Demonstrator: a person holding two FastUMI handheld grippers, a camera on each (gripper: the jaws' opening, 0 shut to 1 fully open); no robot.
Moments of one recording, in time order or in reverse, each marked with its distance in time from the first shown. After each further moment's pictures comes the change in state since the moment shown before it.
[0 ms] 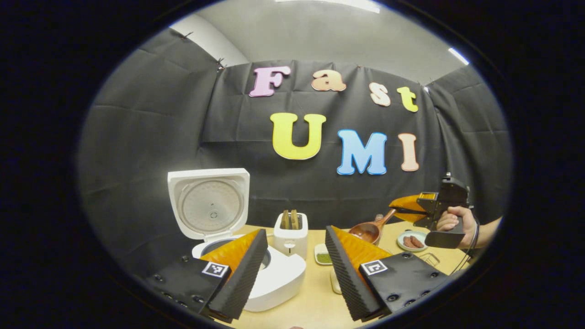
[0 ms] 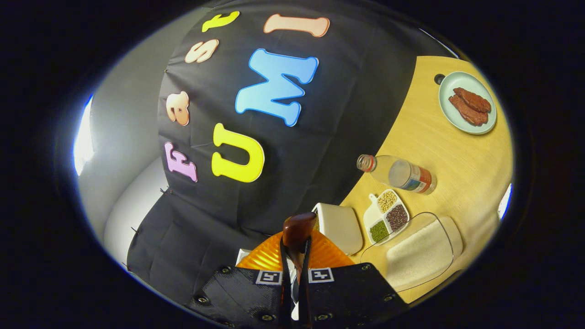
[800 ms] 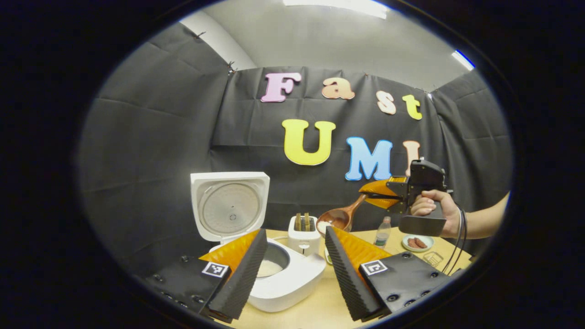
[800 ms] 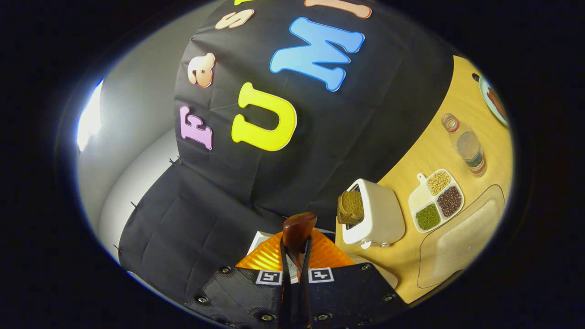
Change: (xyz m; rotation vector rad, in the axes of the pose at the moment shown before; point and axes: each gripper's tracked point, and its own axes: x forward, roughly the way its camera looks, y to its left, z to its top) left arm -0.031 0.063 -0.005 -0.025 -0.023 0.028; right arm 0.085 0.084 -0.087 -0.104 0.139 0.077
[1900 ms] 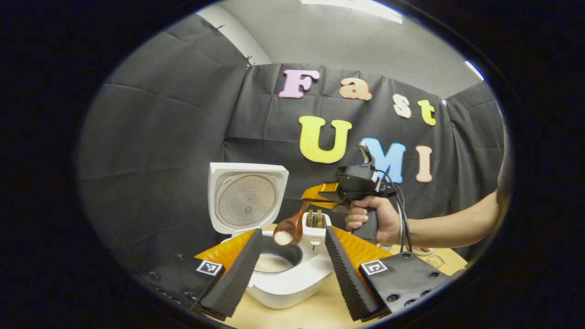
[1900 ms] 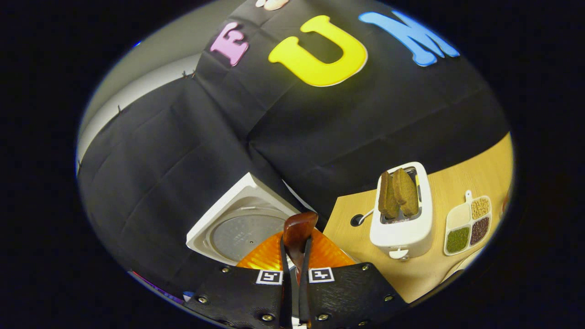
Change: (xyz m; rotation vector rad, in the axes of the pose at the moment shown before) left arm -0.009 0.031 -0.005 -0.071 0.003 0.061; right arm 0.149 0.027 -0.139 -0.529 0.263 -0.042
